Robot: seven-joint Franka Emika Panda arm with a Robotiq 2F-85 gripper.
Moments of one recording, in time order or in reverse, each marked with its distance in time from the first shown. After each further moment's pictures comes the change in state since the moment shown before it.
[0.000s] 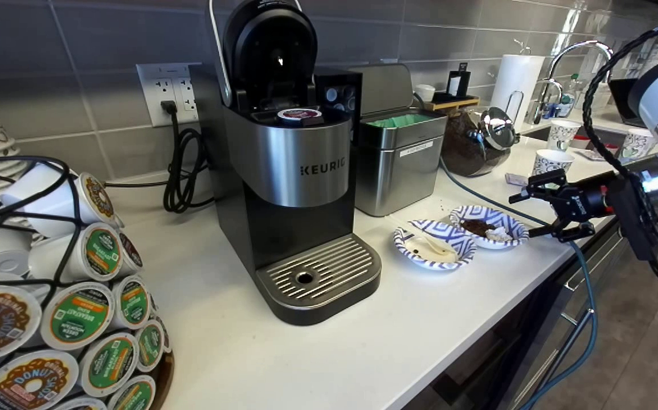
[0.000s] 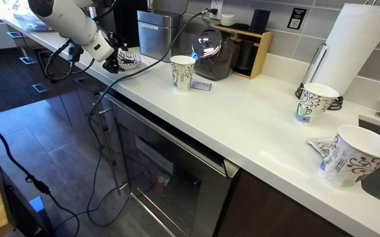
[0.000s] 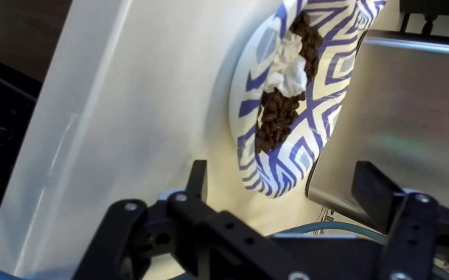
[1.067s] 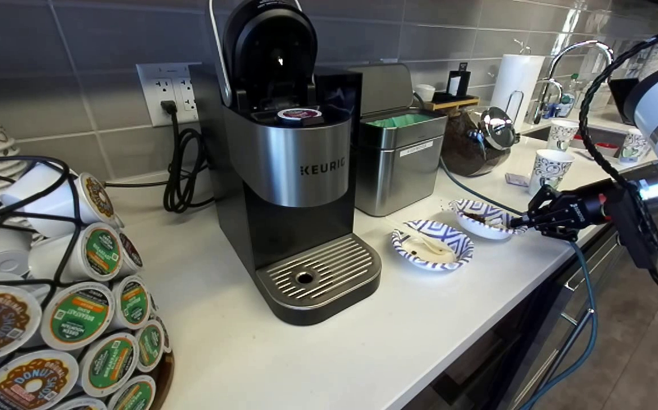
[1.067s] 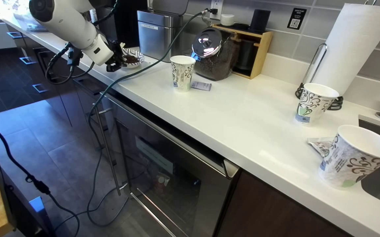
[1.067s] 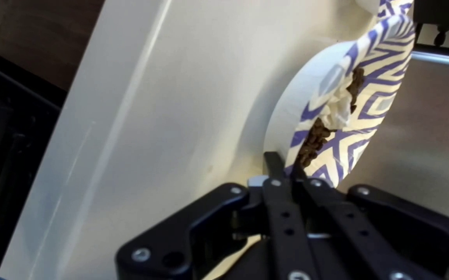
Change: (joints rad) arm 0.006 0.026 -0.001 0.000 0.029 -0.005 -0.058
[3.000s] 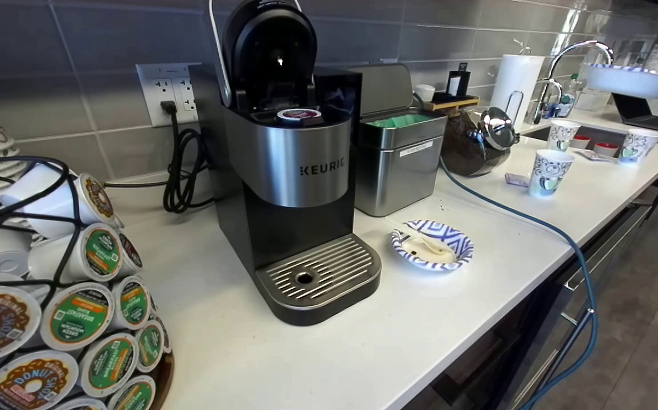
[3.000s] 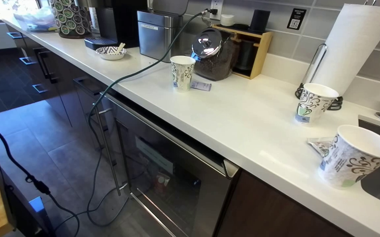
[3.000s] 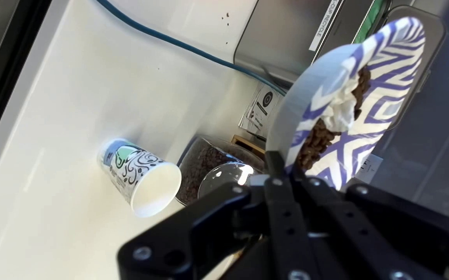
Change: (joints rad) arm -0.295 -0.761 -0.133 -0.167 -1.327 -0.188 1.041
